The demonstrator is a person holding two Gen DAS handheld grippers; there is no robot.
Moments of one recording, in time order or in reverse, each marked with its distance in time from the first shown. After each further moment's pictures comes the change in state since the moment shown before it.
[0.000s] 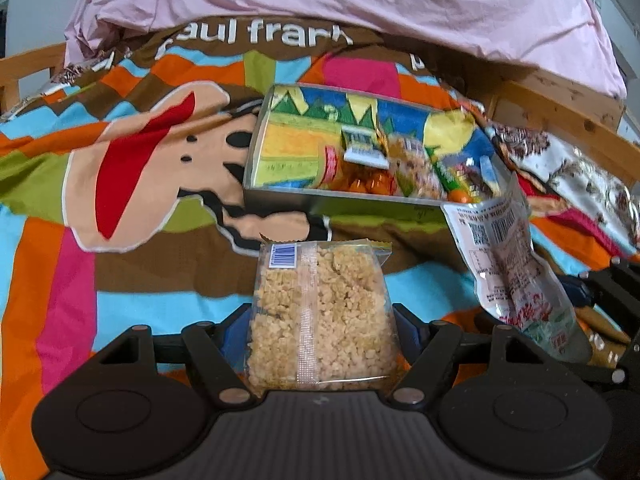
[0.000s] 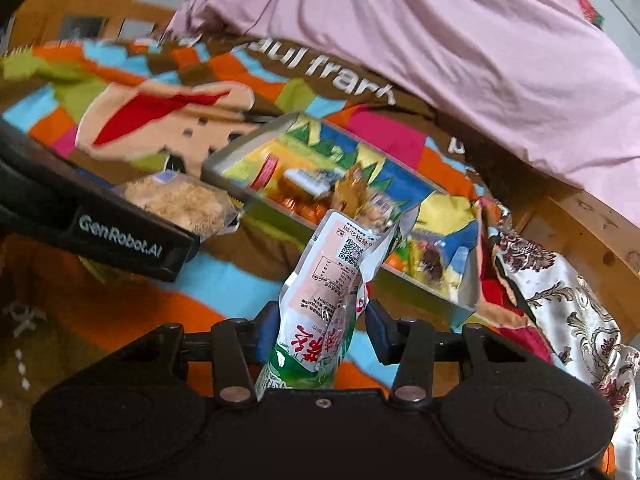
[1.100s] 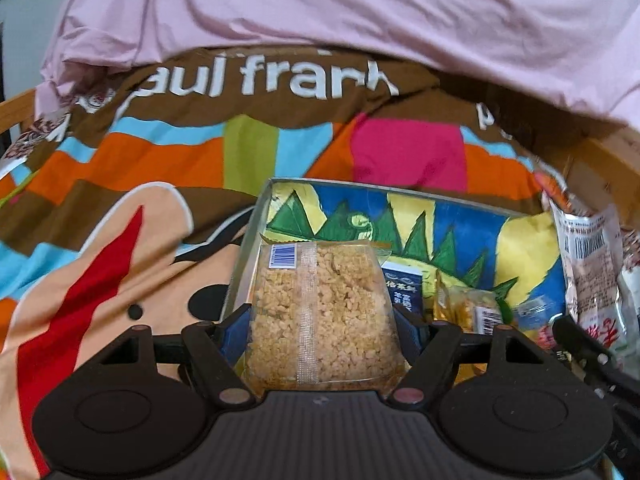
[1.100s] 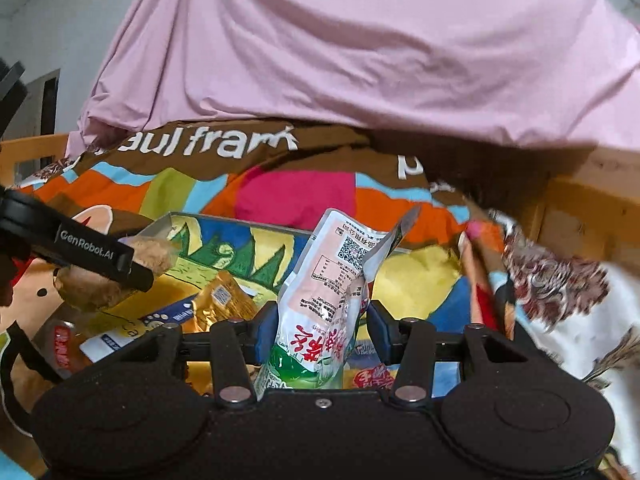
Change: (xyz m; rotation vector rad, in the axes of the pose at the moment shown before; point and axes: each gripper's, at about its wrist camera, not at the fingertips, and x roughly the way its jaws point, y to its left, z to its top) left arm 0.146 -0.011 0.168 -0.029 -0.011 0.125; right arm 0.184 -0.143 0.047 0.341 -0.173 0.073
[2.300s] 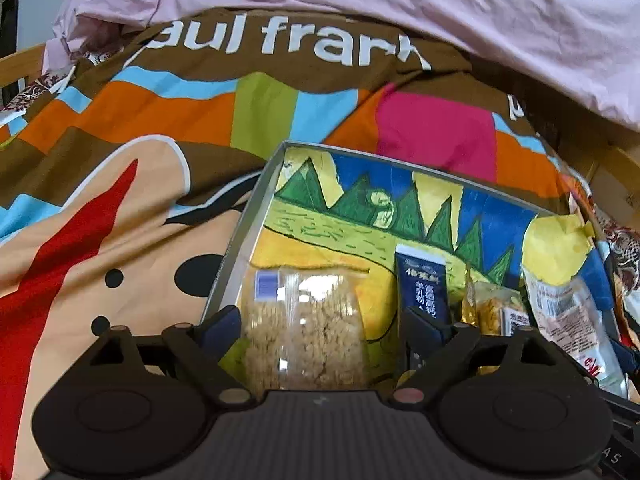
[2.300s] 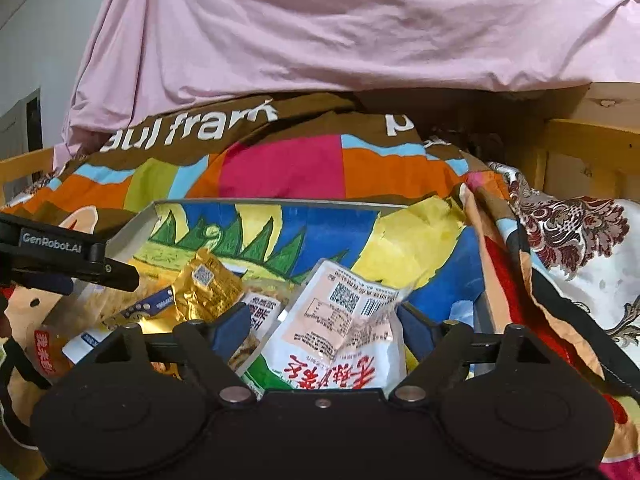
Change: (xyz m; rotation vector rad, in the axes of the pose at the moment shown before) left arm 0.025 0.007 -0.009 -0.104 0.032 0.005; right arm 0.018 -0.012 -0.015 0.116 0.042 0.012
